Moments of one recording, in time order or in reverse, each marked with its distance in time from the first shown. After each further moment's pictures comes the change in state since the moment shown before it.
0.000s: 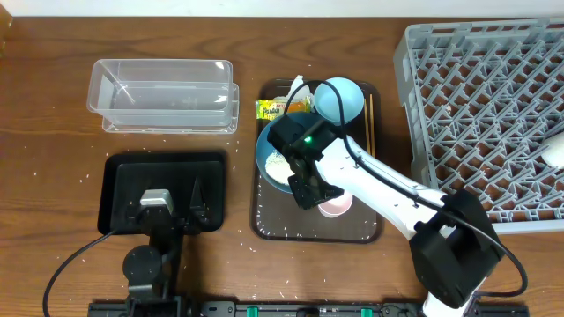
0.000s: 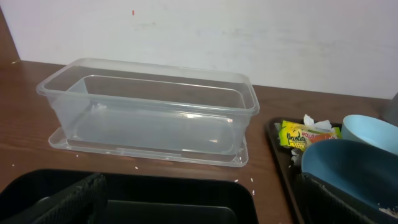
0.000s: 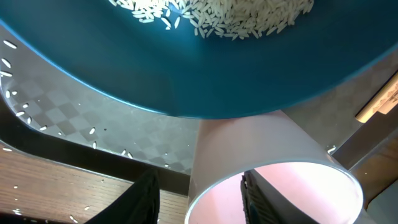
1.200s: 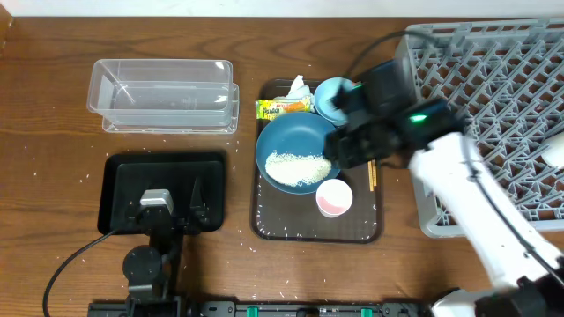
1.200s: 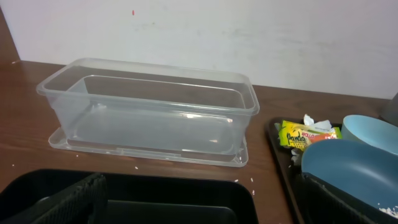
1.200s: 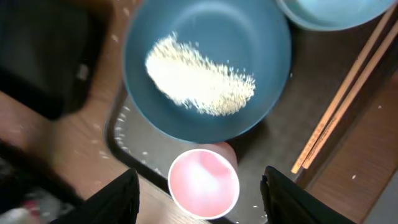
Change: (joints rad) left arm 0.000 0.000 0.000 0.000 0.000 0.000; right arm -0.271 -0.312 0.006 0.108 -0.213 -0.262
